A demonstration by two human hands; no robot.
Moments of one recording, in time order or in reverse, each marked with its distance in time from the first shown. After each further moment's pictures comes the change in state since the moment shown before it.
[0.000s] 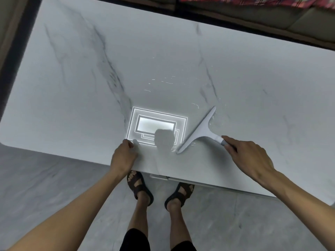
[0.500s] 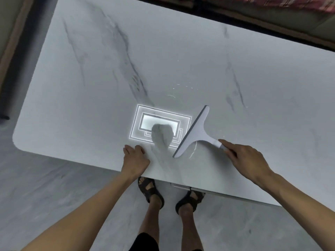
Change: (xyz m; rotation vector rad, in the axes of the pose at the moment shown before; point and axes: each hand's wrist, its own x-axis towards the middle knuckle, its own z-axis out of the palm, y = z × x) left_hand 0.056 -0.044 -0.028 0.131 -0.247 -0.065; right_hand 0.053 -0.078 0.036 -0.009 -0.067 -0.070
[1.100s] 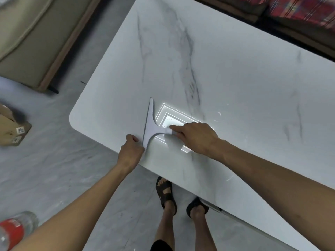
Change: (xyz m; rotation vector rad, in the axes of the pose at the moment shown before) left_hand -0.005 -0.092 -0.119 -0.461 0.299 -0.209; right_hand 0.144 -0.277 0.007 -0.134 -0.113 -0.650
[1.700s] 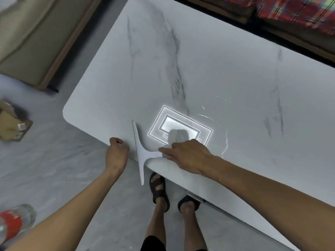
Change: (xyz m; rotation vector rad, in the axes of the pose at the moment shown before) left_hand -0.049 -0.013 0.029 -0.144 0.272 -0.009; right_hand -0.089 0.002 0.014 -0.112 -0.128 -0.254
